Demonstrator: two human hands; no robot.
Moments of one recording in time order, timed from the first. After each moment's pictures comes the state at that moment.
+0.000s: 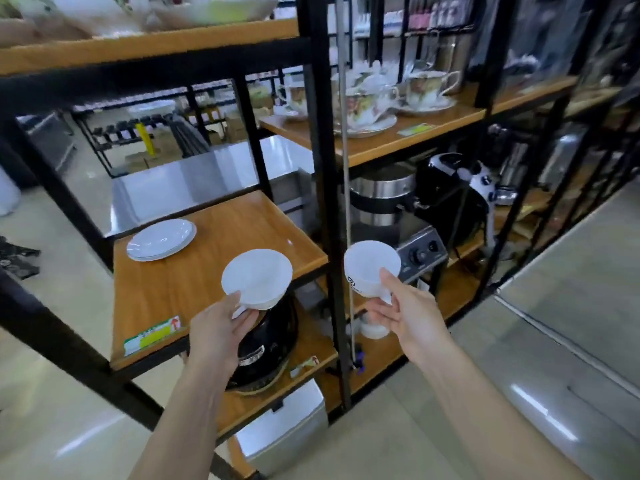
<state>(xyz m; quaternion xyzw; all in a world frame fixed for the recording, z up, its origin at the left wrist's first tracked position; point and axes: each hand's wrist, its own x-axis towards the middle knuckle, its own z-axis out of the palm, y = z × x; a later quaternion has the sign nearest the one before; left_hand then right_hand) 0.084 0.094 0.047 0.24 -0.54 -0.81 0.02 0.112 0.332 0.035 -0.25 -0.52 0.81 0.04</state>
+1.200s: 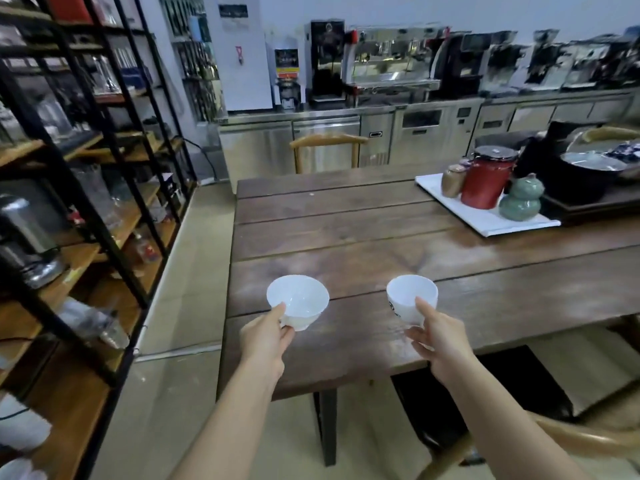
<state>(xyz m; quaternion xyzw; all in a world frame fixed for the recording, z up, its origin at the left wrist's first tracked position) 0.405 0.872 -0.002 -0.04 -0.58 -0.65 -0.48 0.630 0.926 -0.023 -0.61 -0.27 0.57 0.48</state>
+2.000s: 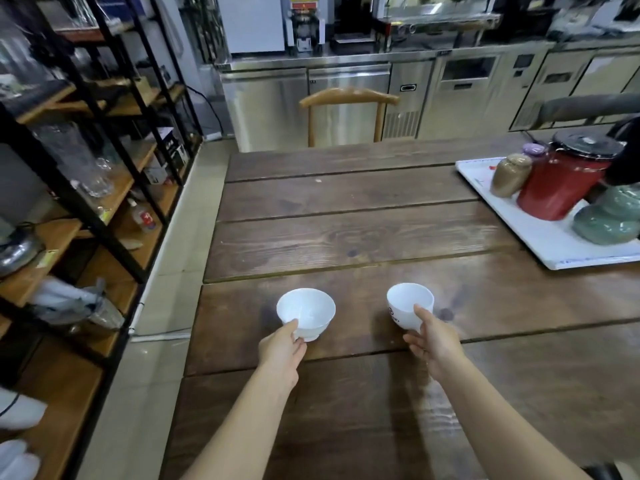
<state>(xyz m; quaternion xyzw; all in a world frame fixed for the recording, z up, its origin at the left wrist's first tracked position) 0.402 1.065 -0.063 0.07 -0.63 -0.57 -0.52 0.611 1.144 -0.088 -0.65 -0.24 0.61 0.37</state>
